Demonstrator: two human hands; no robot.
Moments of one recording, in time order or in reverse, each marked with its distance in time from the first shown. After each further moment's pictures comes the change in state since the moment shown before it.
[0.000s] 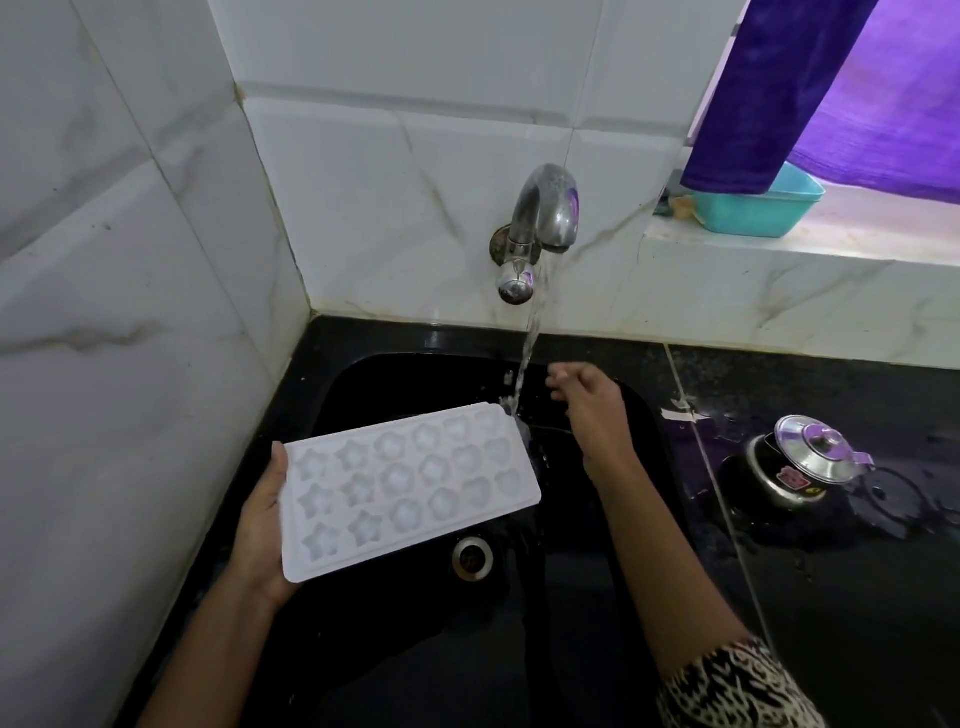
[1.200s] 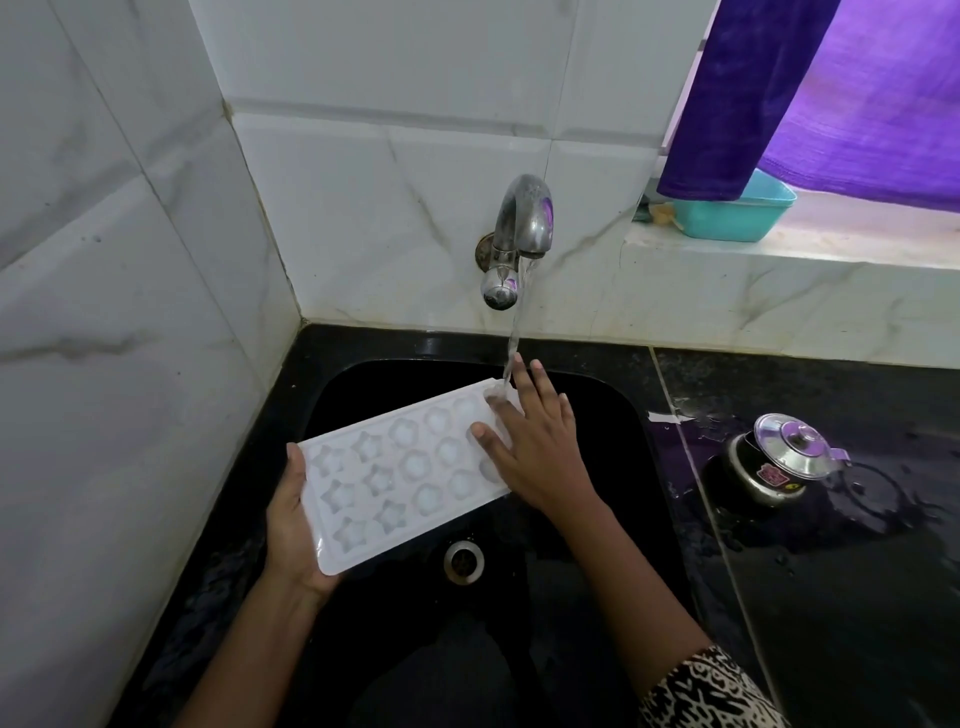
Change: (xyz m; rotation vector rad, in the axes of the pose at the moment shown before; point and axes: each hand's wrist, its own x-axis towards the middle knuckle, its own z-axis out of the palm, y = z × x) left_hand 0.004 -0.023 0.029 -0.042 0.047 0.128; right_hand -0.035 0.015 0.012 -0.950 -0.169 -0.568
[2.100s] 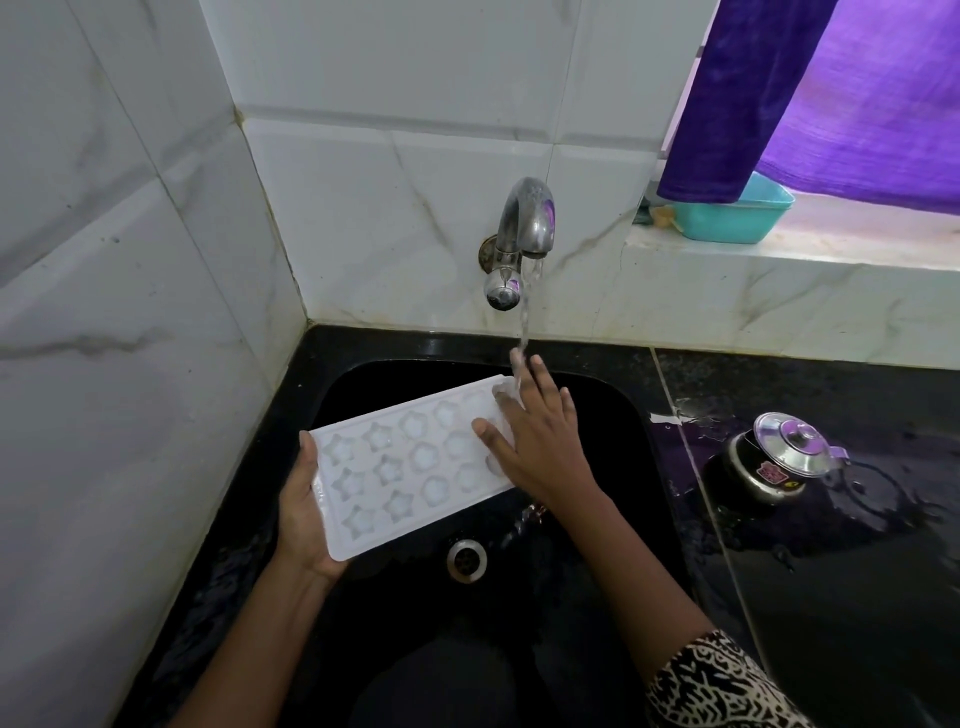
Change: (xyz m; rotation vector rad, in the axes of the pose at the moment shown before) left_hand 0.000 0.003 0.011 0.027 -0.011 0.014; right_hand 0.001 -0.002 -0.005 -0.009 -0.009 -0.011
